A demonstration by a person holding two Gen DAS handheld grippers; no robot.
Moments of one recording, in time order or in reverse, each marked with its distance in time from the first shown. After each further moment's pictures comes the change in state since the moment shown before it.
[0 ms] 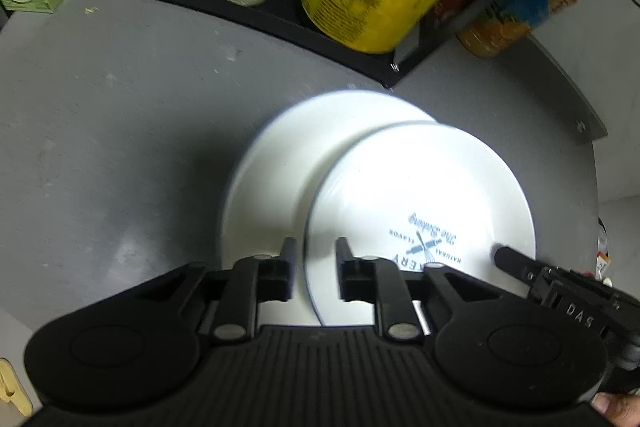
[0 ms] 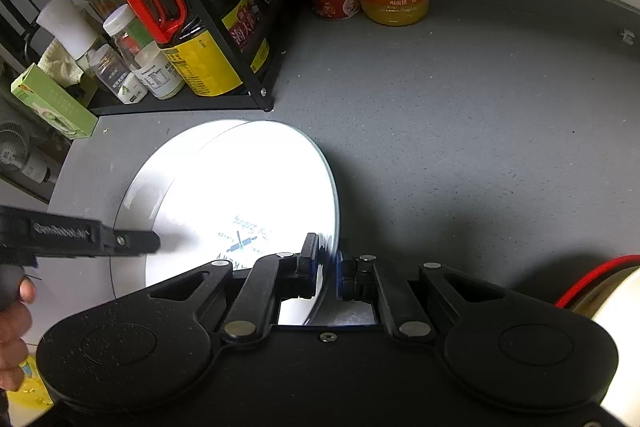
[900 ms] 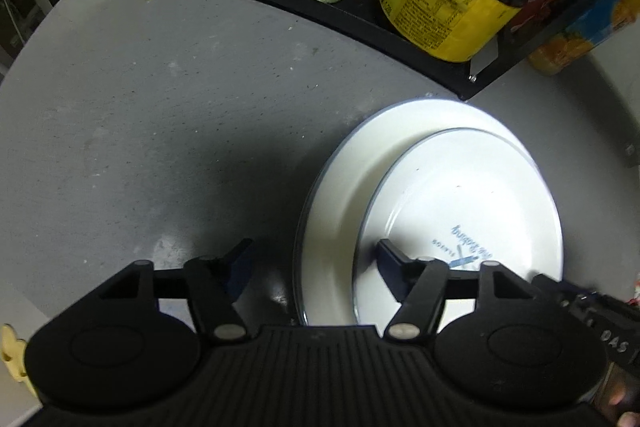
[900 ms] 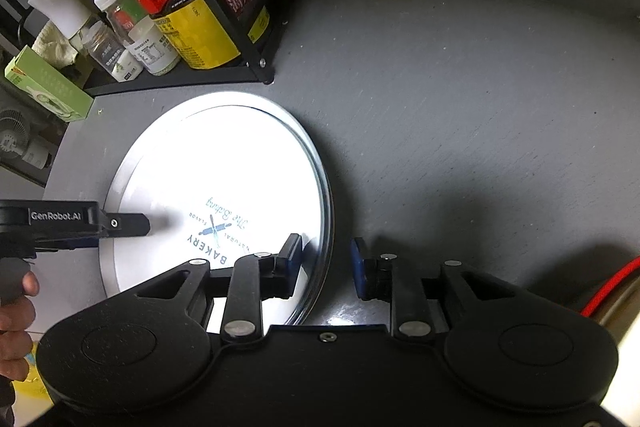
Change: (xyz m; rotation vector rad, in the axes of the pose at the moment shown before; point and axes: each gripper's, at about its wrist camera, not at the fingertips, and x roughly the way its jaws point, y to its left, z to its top) left arm 0.014 0.026 -0.006 -0.065 -0.024 0.114; right arm 0.021 -0.001 -0.003 -0.002 0.061 0.021
